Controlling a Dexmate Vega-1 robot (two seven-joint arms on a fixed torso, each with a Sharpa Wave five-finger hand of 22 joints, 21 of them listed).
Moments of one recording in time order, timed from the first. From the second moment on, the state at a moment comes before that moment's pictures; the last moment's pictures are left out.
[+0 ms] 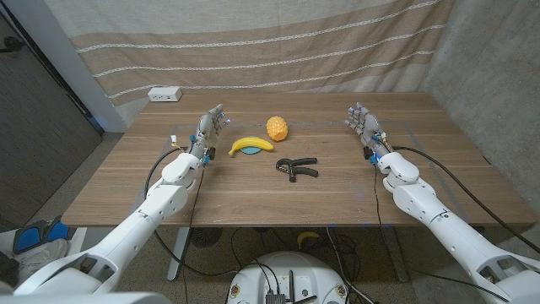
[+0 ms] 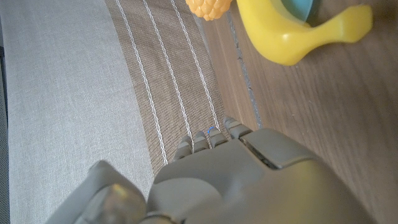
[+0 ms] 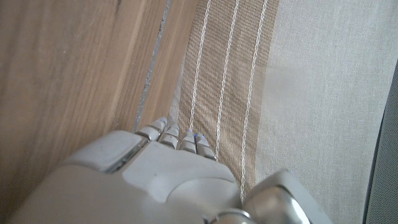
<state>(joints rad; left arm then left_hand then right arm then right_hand) 0.85 0.52 0.35 -1.33 -0.65 -0.29 0.00 0.08 0.09 0.72 0.03 0.18 -0.04 -0.03 0.18 0.17 -0.10 -0.06 0.19 0.17 -0.08 -0.02 0.17 0.17 -0.05 0.02 0.55 0.17 -0.91 -0.51 -0.33 -1.37 0.66 0.29 -0.04 0.32 0.16 0.39 -0.02 0.18 0.25 0.08 0.27 0.18 0.17 0.02 0.28 0.19 0.01 -0.01 0.36 0.26 0.23 0.02 0.30 0.17</state>
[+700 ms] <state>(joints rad) 0.83 0.52 0.35 -1.35 -0.61 -0.29 0.06 0.08 0.09 0.71 0.02 0.18 -0.03 -0.03 0.18 0.17 -0.09 -0.05 0.19 0.17 -0.06 0.00 0.18 0.17 -0.03 0.05 0.55 0.17 -0.97 -0.54 -0.28 -1.42 0.69 0.30 -0.10 0.32 0.16 0.39 -0.03 0.18 0.25 0.08 0.25 0.18 0.21 0.05 0.28 0.19 0.06 0.05 0.37 0.26 0.25 0.07 0.29 0.17</state>
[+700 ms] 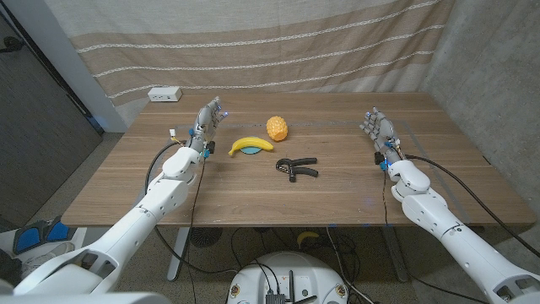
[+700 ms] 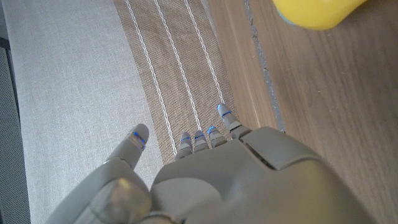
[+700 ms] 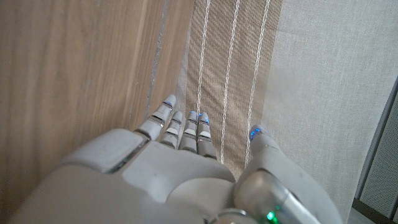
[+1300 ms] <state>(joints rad) 0.79 0.54 0.37 -1.35 -0.53 -0.32 0.06 0.07 0.10 0.71 0.00 0.18 0.03 -0.05 0.19 0.17 -0.04 -0.04 0.21 0.17 0.02 0.02 0.20 0.17 0.03 0.09 0.55 0.17 -0.98 -0.53 -0.27 -1.41 0.70 0.30 -0.13 0.33 0.18 0.41 -0.05 0.19 0.28 0.08 0.24 0.18 0.22 0.04 0.27 0.19 0.08 0.03 0.38 0.26 0.26 0.07 0.29 0.17</state>
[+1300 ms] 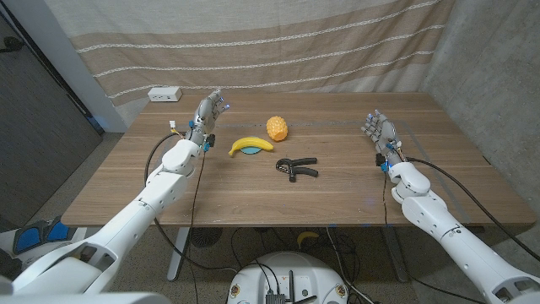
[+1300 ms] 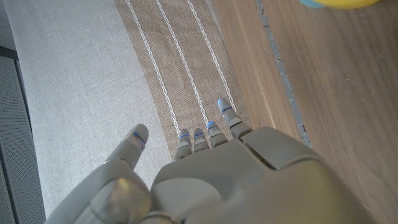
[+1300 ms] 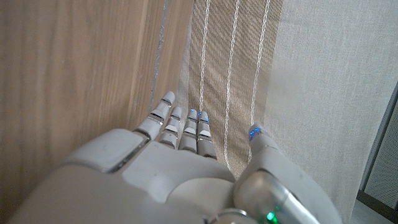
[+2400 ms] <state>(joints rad) 0.71 0.61 0.41 -1.40 -0.27 -0.37 0.12 0.07 0.09 0.72 -0.02 0.18 0.09 -0.06 0.20 0.17 0.05 -0.06 0.22 0.18 0.14 0.01 0.21 0.17 0.10 0.10 0.56 0.18 -1.02 -0.52 -0.26 -1.44 0.69 0.31 -0.17 0.33 0.18 0.43 -0.06 0.20 0.29 0.08 0.24 0.18 0.23 0.04 0.26 0.19 0.08 0.04 0.38 0.26 0.26 0.07 0.28 0.17</state>
